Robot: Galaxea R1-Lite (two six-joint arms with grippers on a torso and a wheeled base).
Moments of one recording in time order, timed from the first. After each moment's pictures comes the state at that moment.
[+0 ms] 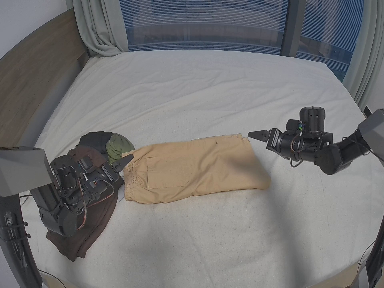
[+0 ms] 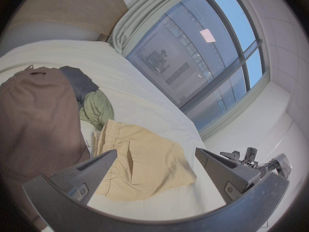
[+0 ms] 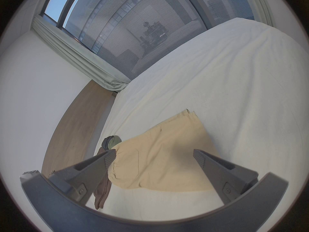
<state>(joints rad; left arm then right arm) -0.12 2.20 -0.52 -1.55 -0.32 -0.69 0.23 2.10 -1.14 -0.58 0.32 0.55</state>
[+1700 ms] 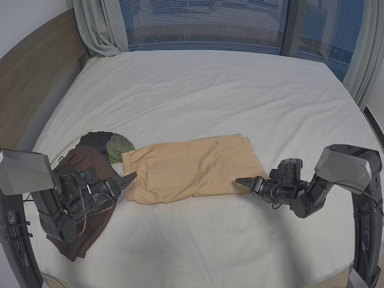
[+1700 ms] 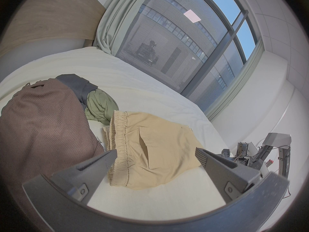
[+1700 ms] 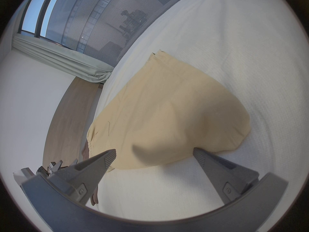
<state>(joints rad) -0.11 2.23 -0.45 -1.55 -0.36 -0.42 0.27 2.46 -0.94 -1.01 0.33 0.72</state>
